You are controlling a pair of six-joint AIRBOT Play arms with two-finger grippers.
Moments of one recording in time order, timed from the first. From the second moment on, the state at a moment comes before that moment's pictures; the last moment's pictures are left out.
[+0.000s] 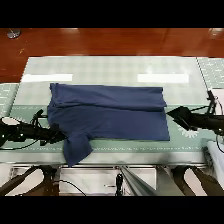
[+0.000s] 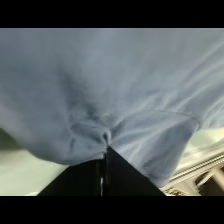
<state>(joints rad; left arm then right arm) 0.37 -1.13 0.39 0.90 -1.20 -1.25 -0.45 -0.84 0.50 -0.83 1.13 1.35</state>
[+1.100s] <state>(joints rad) 0.34 -1.13 0.42 0.81 -1.26 -1.22 -0.45 -1.03 0.38 -0.89 1.21 1.34</state>
